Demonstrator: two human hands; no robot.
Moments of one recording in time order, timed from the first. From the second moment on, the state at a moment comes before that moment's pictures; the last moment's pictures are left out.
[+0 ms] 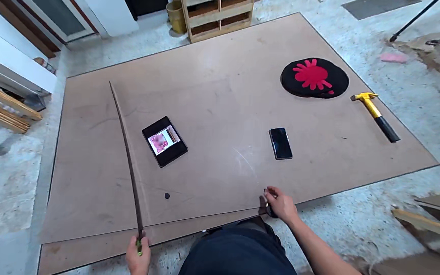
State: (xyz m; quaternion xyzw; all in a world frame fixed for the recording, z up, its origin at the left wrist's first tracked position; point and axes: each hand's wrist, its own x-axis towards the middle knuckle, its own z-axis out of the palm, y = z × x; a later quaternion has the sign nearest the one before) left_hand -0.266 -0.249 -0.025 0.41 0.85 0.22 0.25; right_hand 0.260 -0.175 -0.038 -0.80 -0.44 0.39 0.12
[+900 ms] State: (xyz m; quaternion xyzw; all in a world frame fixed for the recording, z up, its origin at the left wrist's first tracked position) left_hand -0.322 -0.296 0.019 0.69 0.61 0.04 0.40; right_hand 0.105 0.012 -0.058 -0.75 -0.57 0.31 0.16
